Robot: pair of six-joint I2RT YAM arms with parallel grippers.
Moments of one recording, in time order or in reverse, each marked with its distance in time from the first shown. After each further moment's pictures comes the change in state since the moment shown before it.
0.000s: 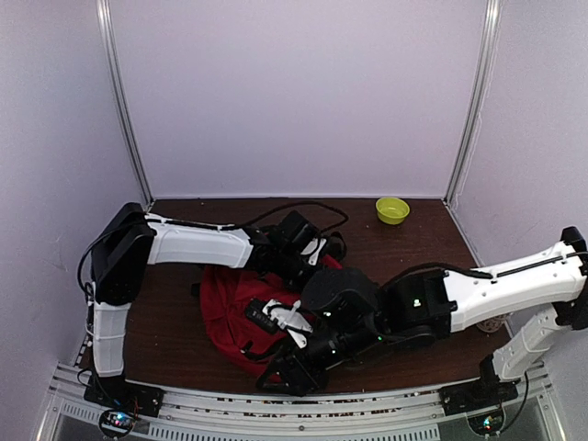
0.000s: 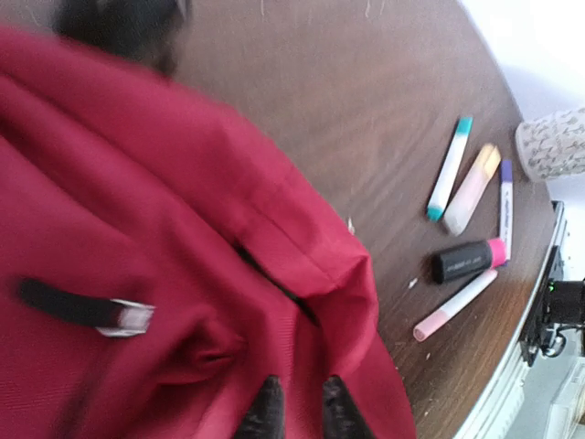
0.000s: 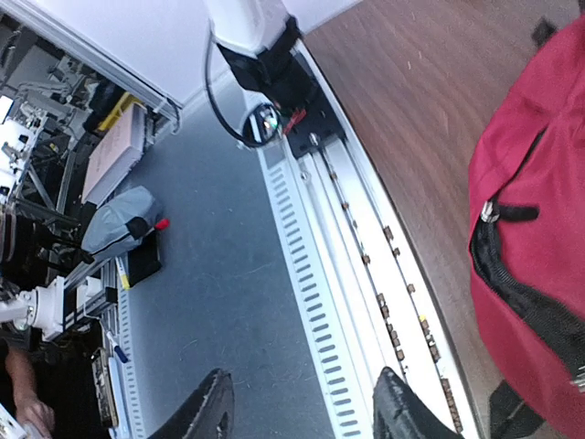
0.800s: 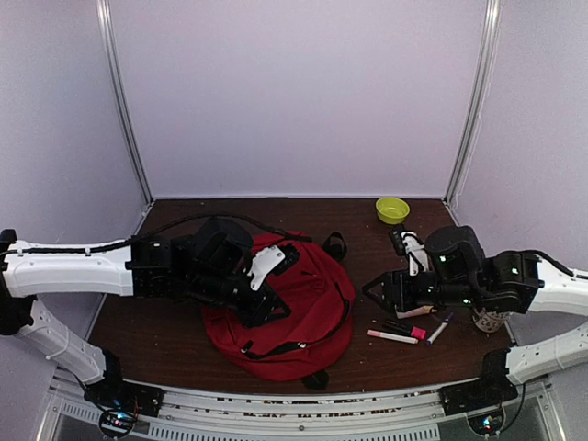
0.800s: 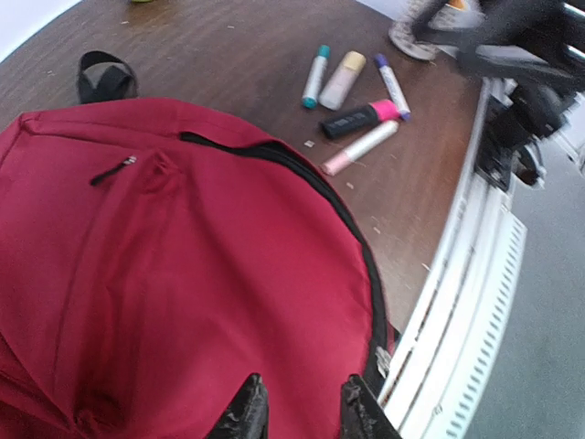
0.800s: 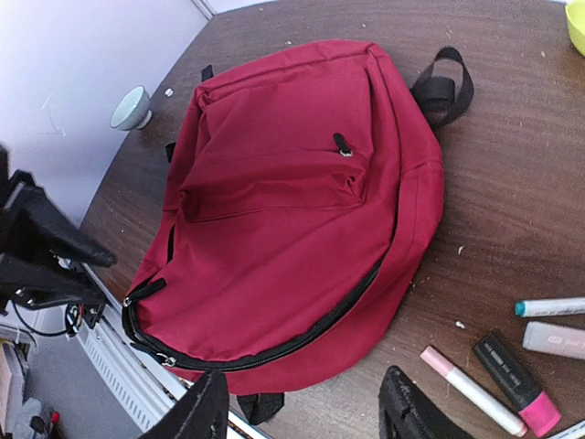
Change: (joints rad) left arm -0.179 -0.694 -0.450 -0.125 -0.196 0.307; right arm -0.362 -0.575 -0.368 -0.189 0.397 0.145
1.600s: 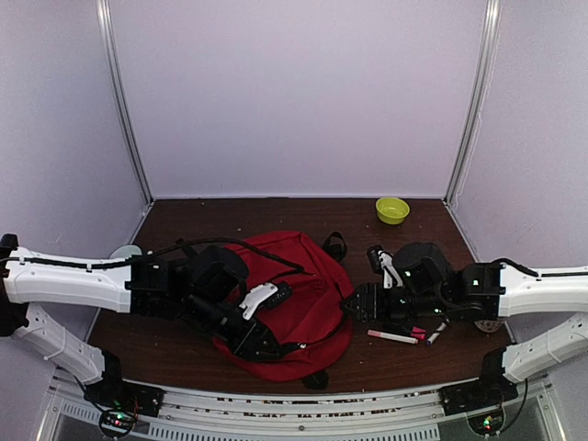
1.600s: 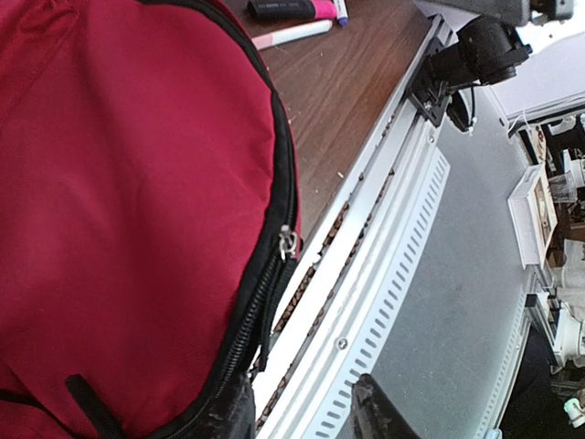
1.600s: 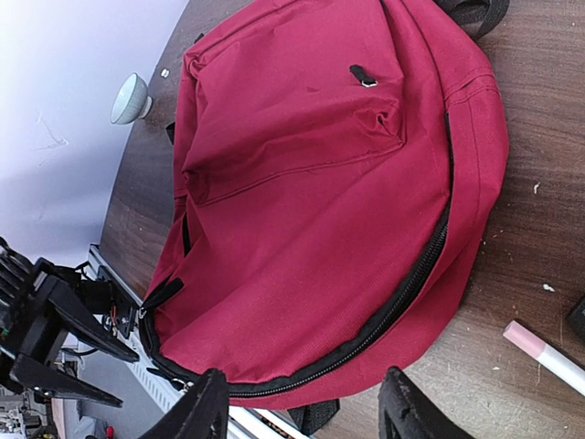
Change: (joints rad) left arm -0.053 -0.066 -0.164 0.006 0.277 -0.253; right arm -0.006 0.179 -0.081 0.204 -0.100 0.251
